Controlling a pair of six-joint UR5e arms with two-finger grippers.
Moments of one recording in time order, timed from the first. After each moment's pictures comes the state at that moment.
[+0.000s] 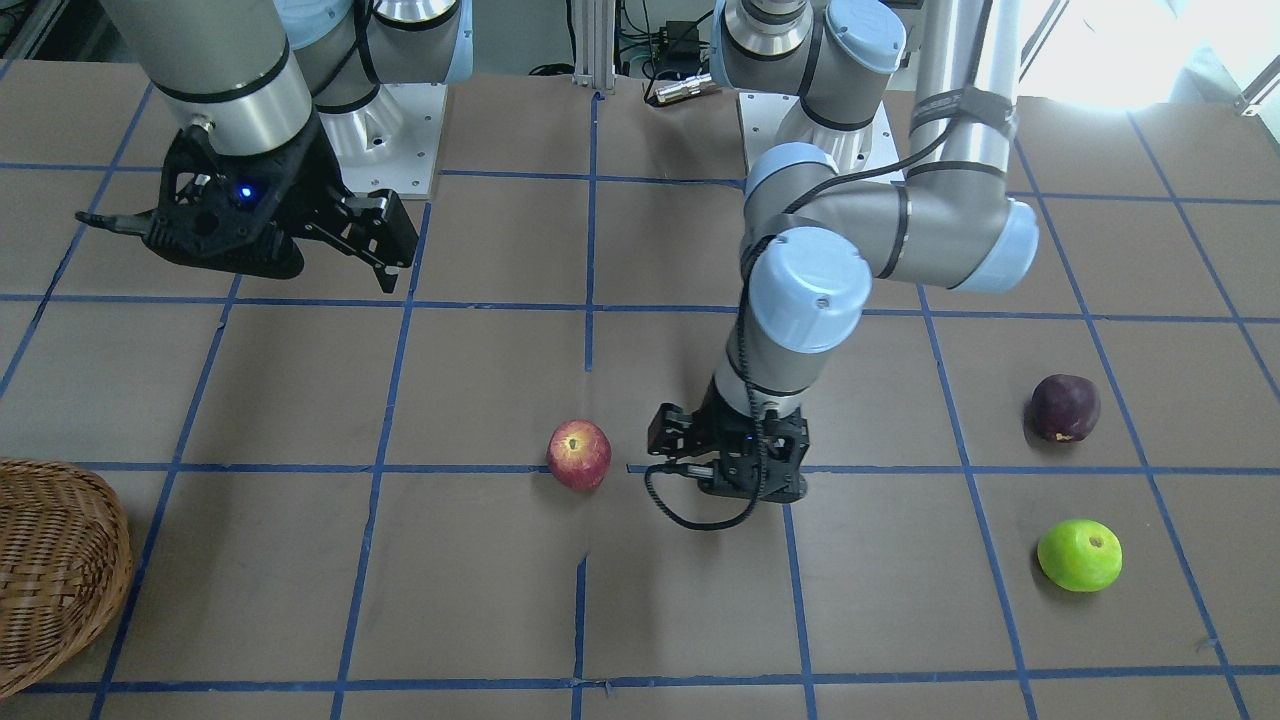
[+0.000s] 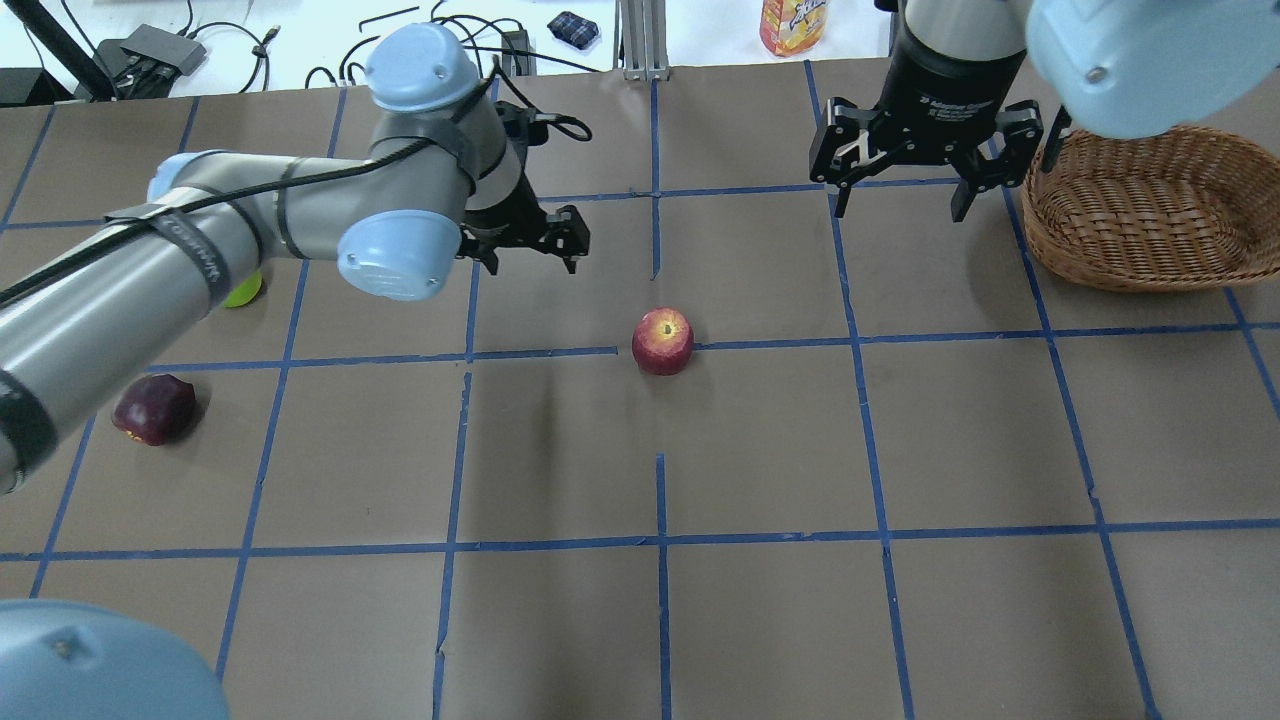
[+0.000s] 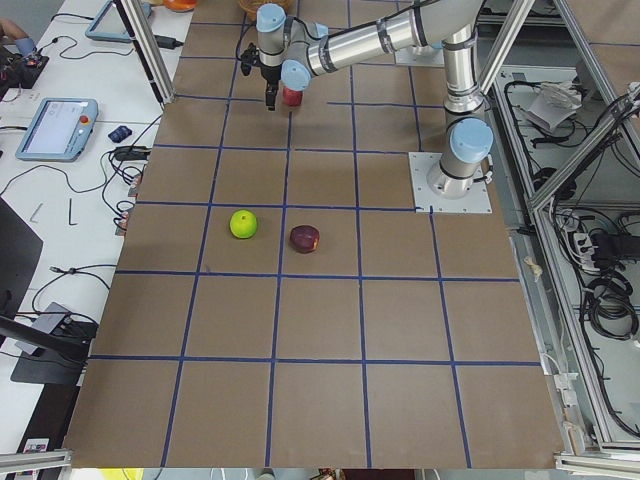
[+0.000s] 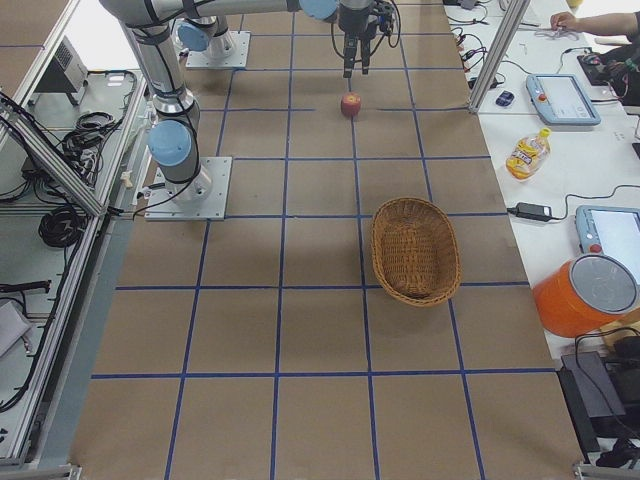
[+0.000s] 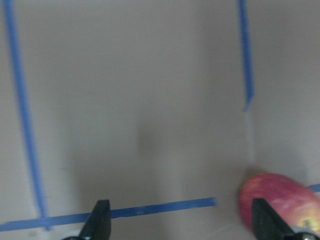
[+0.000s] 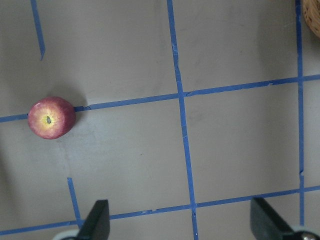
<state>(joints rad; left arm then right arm) -1.67 -1.95 -1.68 -1.03 1.51 0.01 1.67 -1.45 1.48 -1.54 -1.59 0.26</state>
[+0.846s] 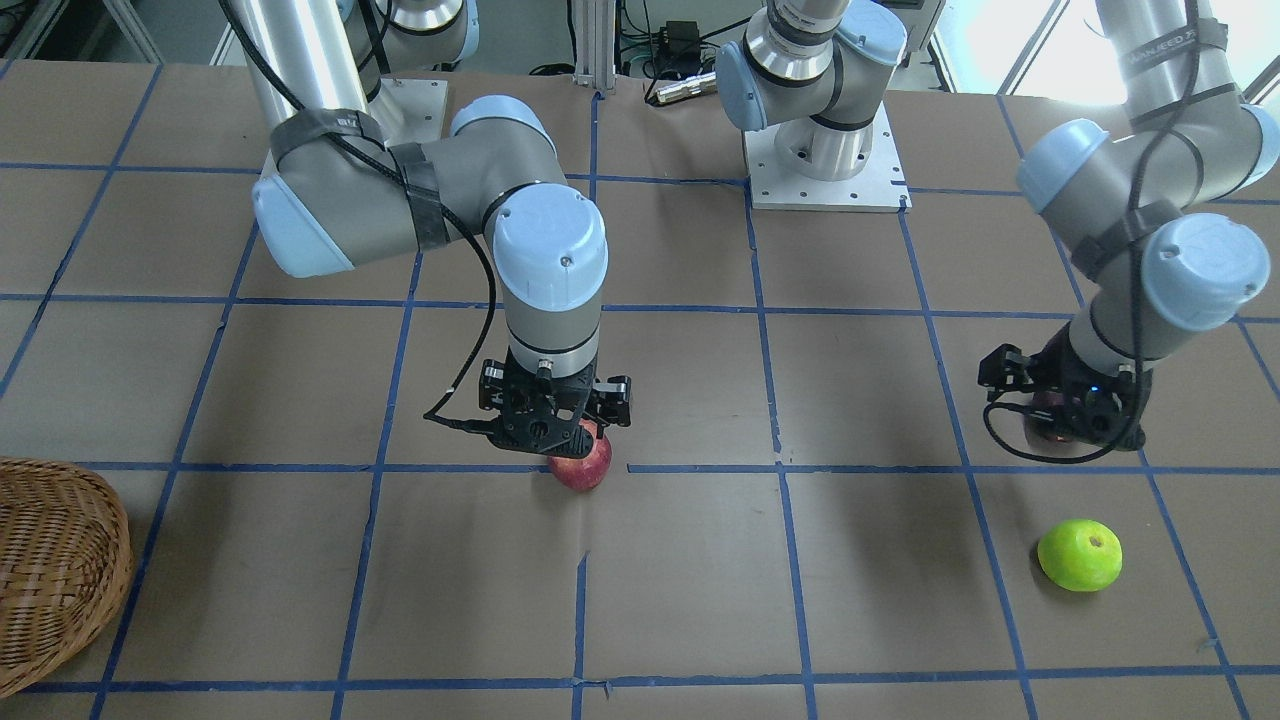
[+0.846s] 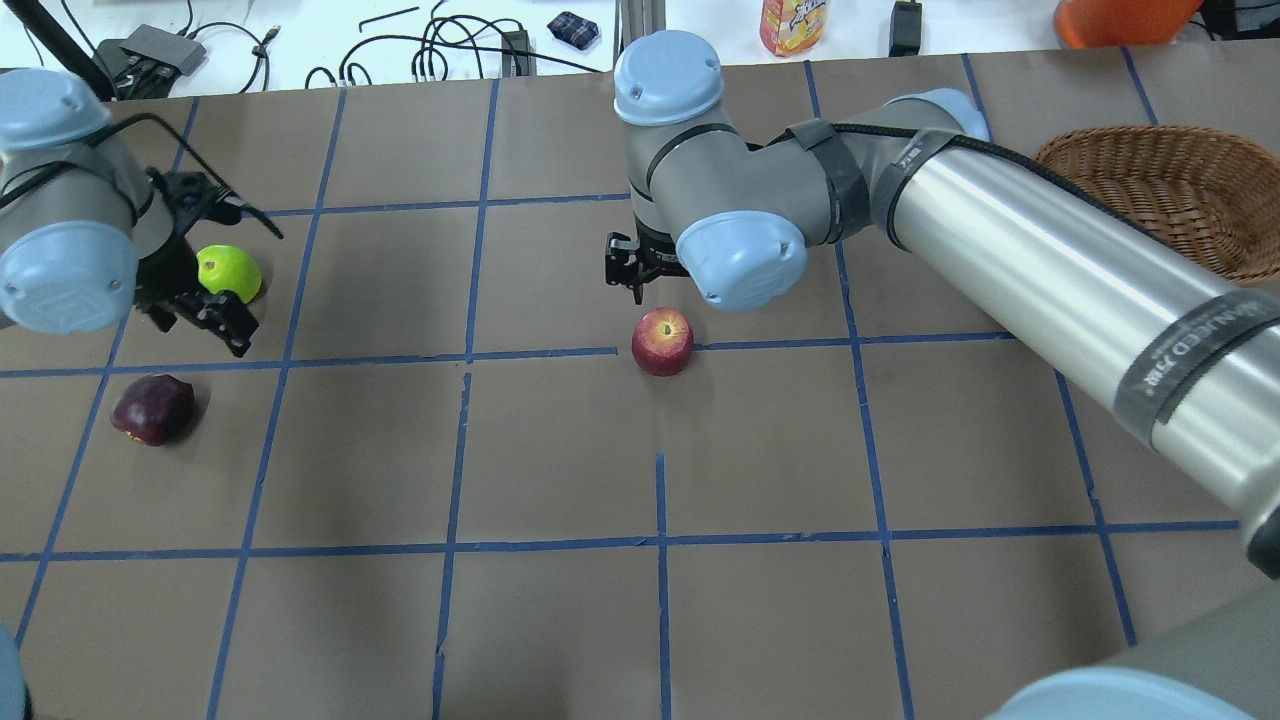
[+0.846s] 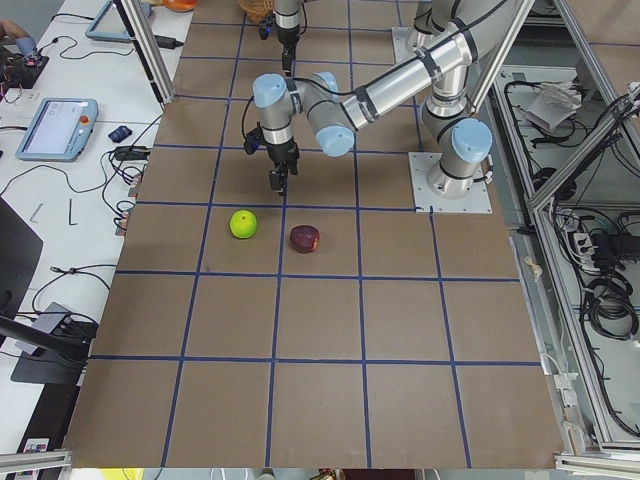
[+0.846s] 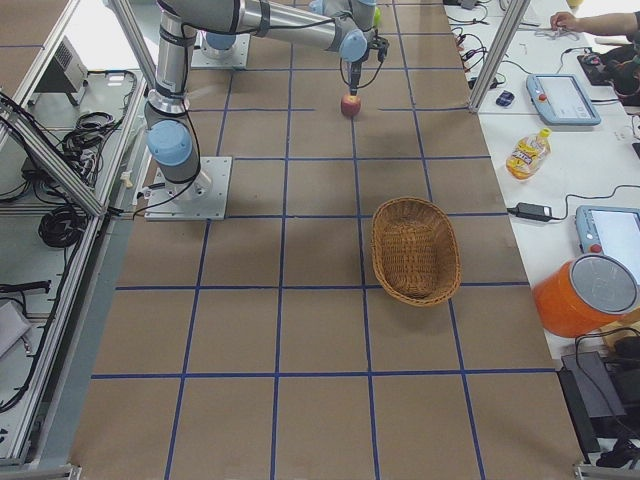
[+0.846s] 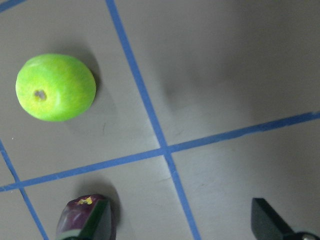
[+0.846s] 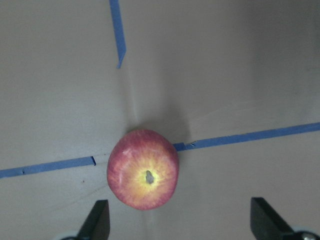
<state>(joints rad) -1.12 -1.83 -1.85 -1.10 1.75 0.76 1.94 -1.12 1.57 -2.02 -1.60 0.48</state>
